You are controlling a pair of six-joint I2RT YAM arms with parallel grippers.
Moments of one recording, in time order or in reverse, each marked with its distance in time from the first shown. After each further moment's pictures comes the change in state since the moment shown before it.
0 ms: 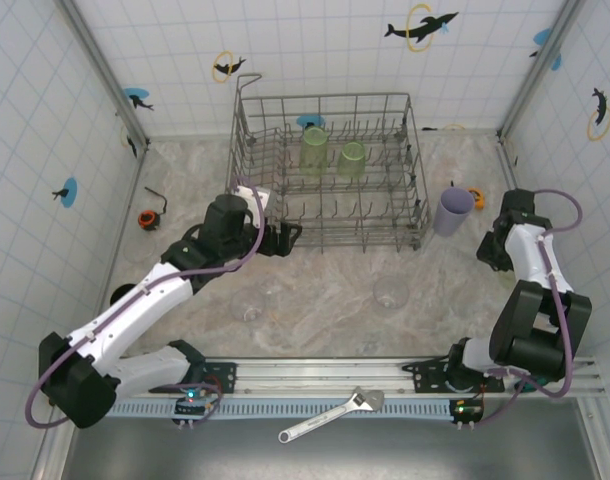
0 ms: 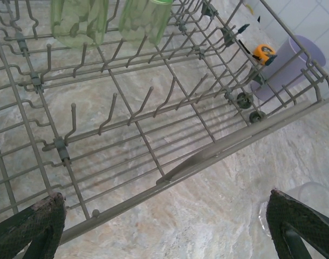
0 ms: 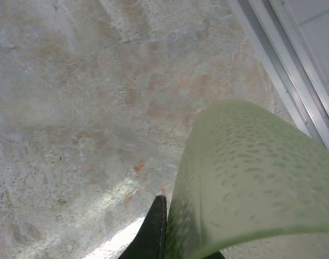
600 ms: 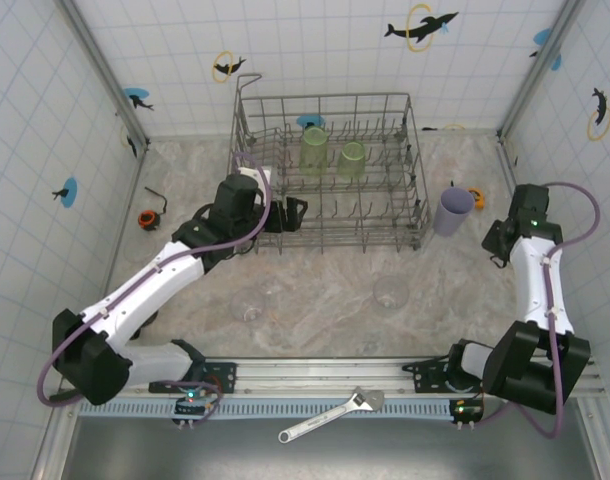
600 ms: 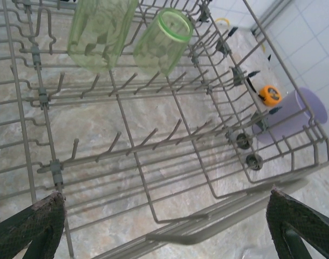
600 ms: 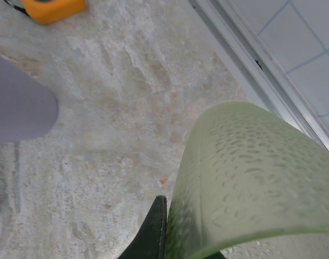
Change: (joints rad) left arm 0.000 0.143 0.163 0.000 -0.069 -0.157; right arm -0.002 -0.179 0.042 0.005 -0.058 0.016
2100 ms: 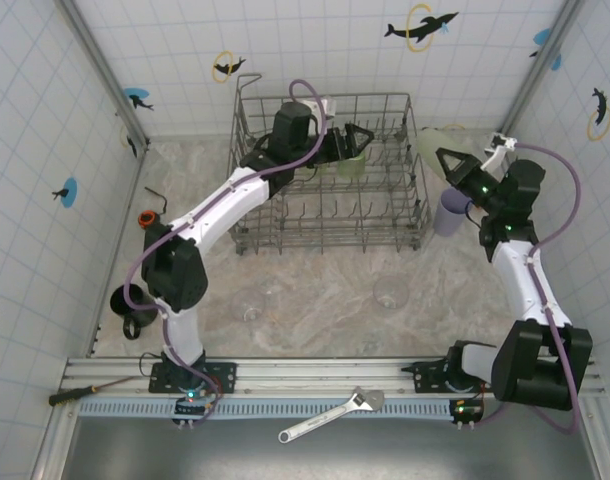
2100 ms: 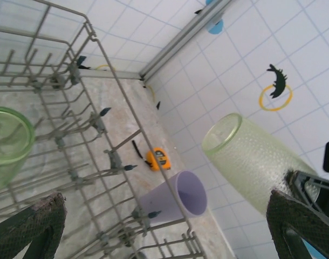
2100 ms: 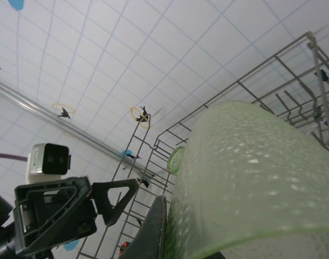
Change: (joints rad) left arm 0.000 0.684 0.716 0.216 0.353 -0.206; right arm 0.176 0.012 -0.122 1.172 -0.871 0.633
